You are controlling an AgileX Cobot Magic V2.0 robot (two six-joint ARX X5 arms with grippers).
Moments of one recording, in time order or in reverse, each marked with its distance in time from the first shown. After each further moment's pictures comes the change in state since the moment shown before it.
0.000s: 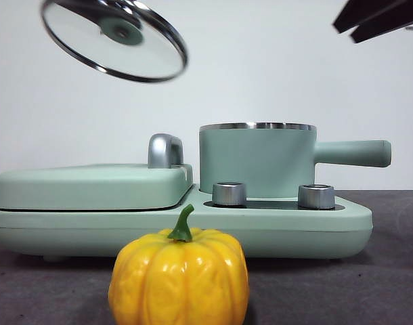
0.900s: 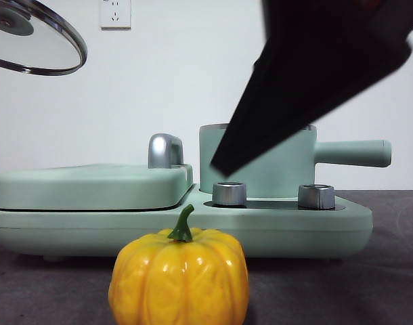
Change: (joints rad) left arm 0.142 -0.342 -0.235 -0.049 -0.130 -0.079; right arm 0.444 0.429 0.000 0.042 0.015 -0.087
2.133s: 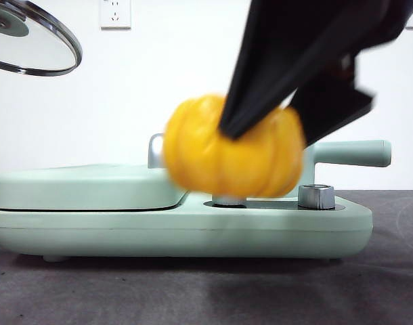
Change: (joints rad) left arm 0.022 0.000 0.000 0.000 0.000 0.001; right arm 0.011 -0.105 0.049 -0.185 0.080 0.445
